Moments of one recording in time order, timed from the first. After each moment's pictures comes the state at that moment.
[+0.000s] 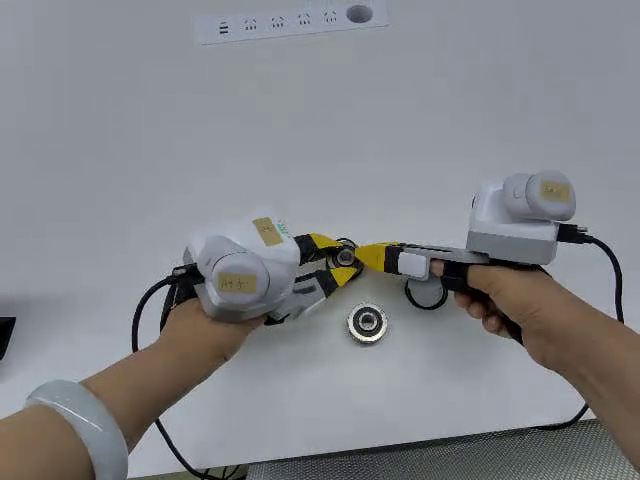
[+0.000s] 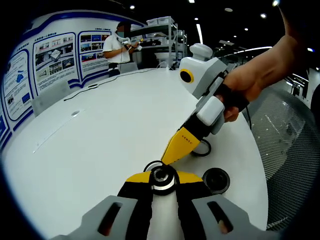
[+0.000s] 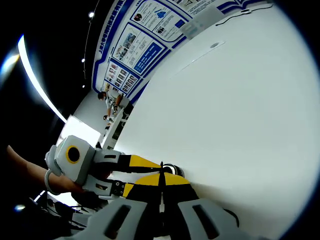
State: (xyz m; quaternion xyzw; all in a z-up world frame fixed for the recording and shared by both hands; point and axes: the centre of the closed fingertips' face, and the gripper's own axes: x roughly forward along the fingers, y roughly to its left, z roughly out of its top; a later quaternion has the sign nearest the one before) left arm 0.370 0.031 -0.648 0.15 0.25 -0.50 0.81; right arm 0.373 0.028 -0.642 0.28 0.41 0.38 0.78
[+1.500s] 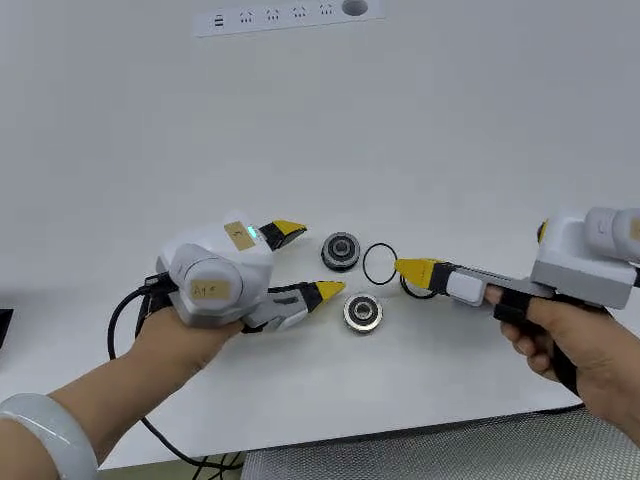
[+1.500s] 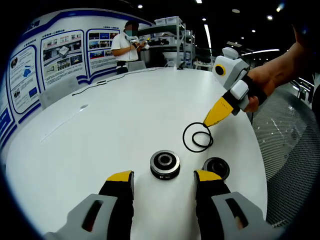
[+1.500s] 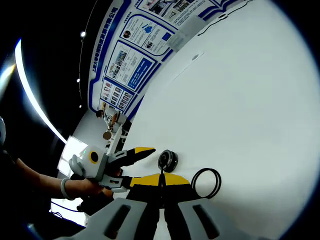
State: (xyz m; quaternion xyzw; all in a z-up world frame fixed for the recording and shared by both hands) left arm 0.364 0.055 -0.652 0.14 0.25 -0.47 0.83; right arm 0.335 -0.030 -0.624 0.36 0.38 0.32 0.79
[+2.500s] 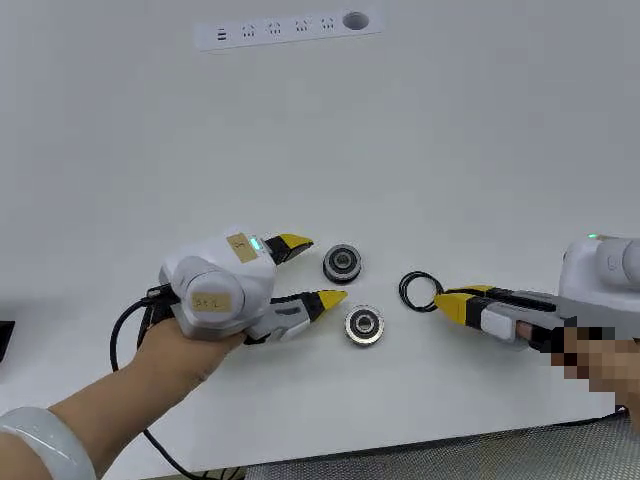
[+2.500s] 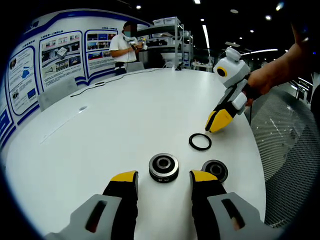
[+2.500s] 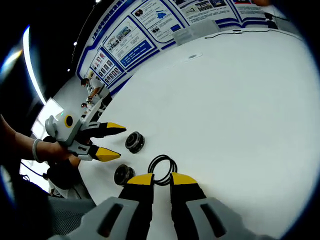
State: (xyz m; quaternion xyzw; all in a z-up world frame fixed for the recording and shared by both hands) left arm 0.363 0.049 -0.647 0.14 0.25 -0.48 0.83; right arm 0.330 -0.067 -0.650 0.17 0.41 0.31 0.84
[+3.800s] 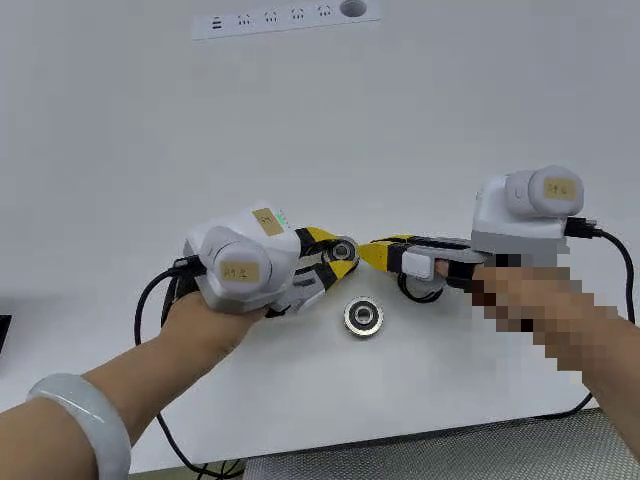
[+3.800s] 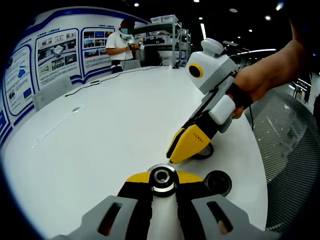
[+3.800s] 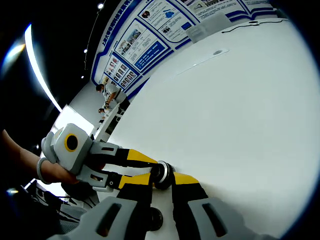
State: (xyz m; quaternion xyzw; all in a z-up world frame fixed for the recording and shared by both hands) left arm 0.374 0.029 -0.652 0.14 0.26 -0.49 0.82; right arm 0.376 0.016 -0.648 0.23 0.40 0.38 0.80
